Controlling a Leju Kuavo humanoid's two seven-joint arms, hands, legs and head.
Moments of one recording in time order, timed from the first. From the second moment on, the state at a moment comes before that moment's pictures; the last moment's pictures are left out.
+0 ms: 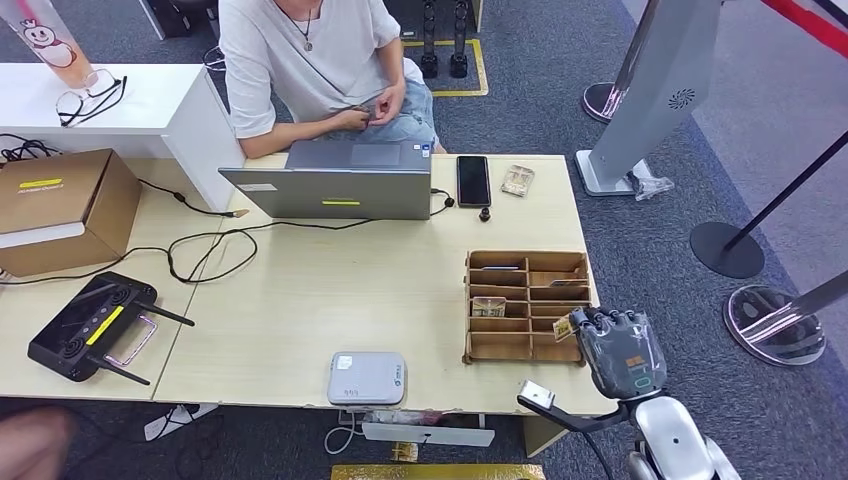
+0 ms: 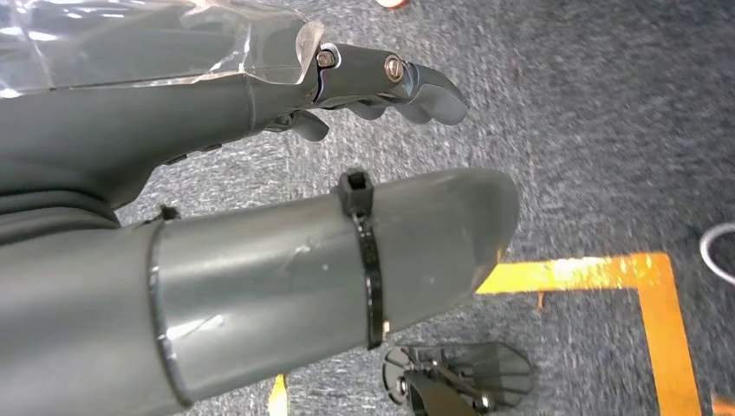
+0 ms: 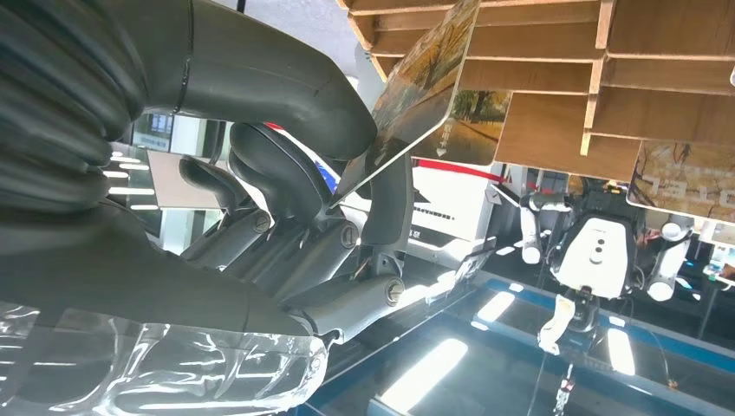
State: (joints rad) left arm -0.04 -0.03 -0.44 -0.19 0.24 0.46 -0.23; right arm 0.10 -0.27 0.15 -1.55 1.43 -0.35 -0.07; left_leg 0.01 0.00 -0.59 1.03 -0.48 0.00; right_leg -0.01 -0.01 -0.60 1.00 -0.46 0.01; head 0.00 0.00
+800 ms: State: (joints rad) left arm -0.04 -0.02 -0.44 -0.19 0.25 0.47 -0.24; right arm 0.10 -0.25 0.15 -1.62 1.43 -0.37 -0.12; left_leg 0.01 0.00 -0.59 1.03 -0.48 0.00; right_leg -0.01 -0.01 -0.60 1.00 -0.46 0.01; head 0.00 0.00
